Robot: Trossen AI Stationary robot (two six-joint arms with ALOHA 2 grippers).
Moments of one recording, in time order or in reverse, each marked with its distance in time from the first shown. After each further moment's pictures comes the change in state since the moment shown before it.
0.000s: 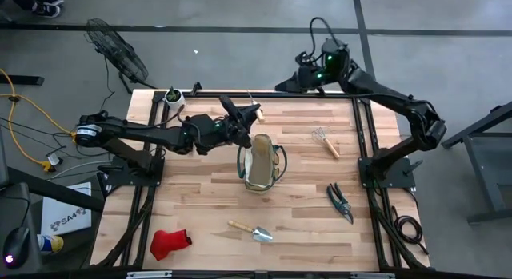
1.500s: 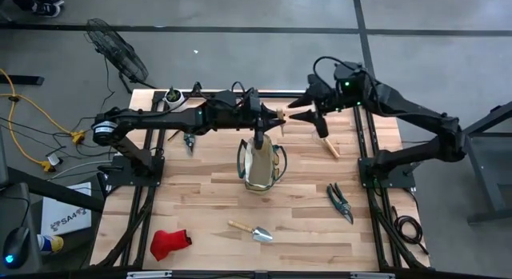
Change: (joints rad) left arm 0.201 0.173 0.225 -0.226 0.710 -1.153; right arm 0.297 -0.256 0.001 -0.442 0.460 -1.081
